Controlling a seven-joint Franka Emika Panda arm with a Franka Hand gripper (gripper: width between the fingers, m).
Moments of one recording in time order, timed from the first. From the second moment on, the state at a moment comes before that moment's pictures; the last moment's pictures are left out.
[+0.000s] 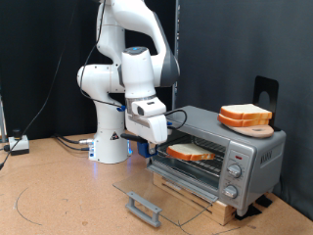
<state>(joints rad) -0.30 -0.32 0.27 -2.78 0.36 2.56 -1.22</state>
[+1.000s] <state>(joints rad) -0.26 -0.33 0.33 -2.78 0.41 2.49 -1.18</state>
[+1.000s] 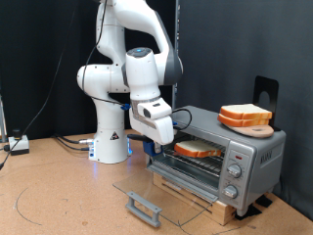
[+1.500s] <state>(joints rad) -0.29 -0.32 0.29 -2.78 0.41 2.53 -1.20</state>
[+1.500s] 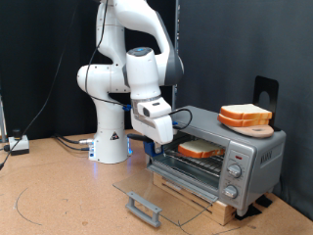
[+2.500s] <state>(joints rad) -0.35 -0.40 0.12 -2.71 0.62 2.31 -1.44</state>
